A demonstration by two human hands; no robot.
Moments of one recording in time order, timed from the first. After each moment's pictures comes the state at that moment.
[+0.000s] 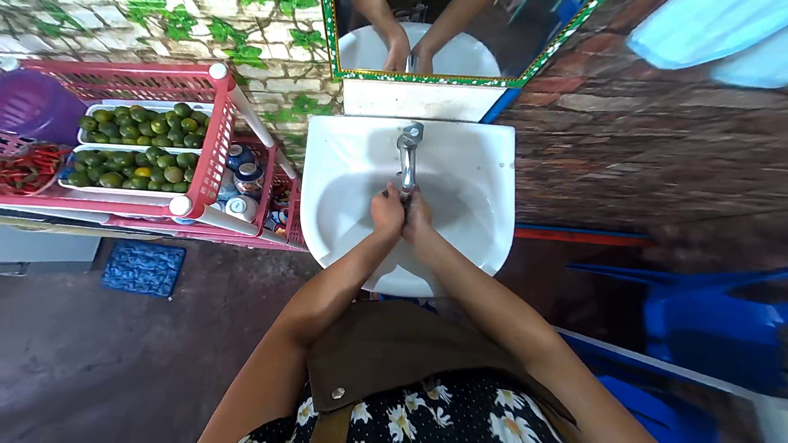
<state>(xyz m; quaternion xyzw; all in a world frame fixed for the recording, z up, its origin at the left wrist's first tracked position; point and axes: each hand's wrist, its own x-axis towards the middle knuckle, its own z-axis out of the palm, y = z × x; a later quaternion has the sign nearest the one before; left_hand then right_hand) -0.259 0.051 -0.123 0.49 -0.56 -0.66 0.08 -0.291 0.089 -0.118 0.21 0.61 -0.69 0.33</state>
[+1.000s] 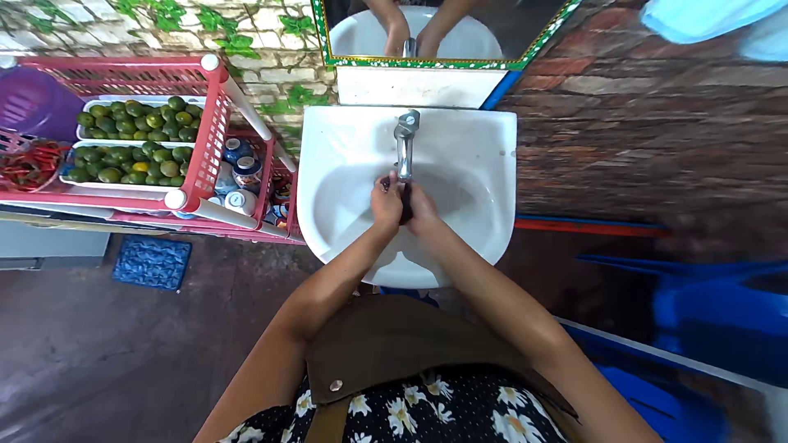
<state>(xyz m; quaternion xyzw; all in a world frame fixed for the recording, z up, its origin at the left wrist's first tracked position) -0.260 0.058 -0.124 0.44 -0.55 -0.69 0.16 -0.304 0.107 -0.120 0.14 0.62 -0.65 0.42</state>
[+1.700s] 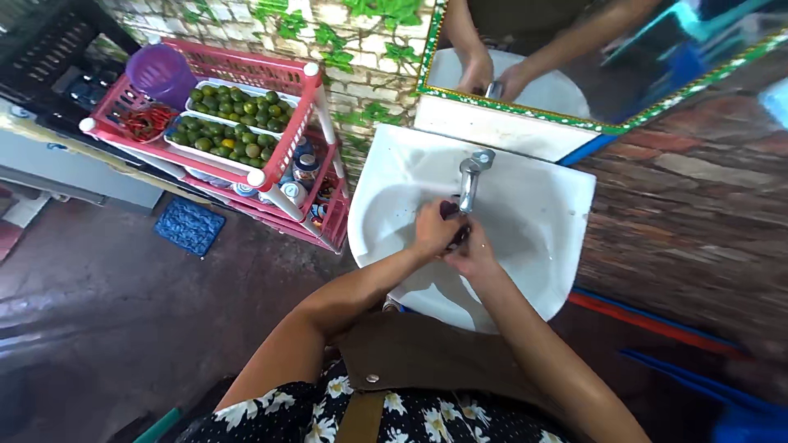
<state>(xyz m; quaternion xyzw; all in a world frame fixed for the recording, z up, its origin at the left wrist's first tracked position) -0.242 0.036 -0.097 0.40 -0.68 -0.61 0.10 -0.295 0.111 -0.084 0.19 0.57 -0.63 0.49</state>
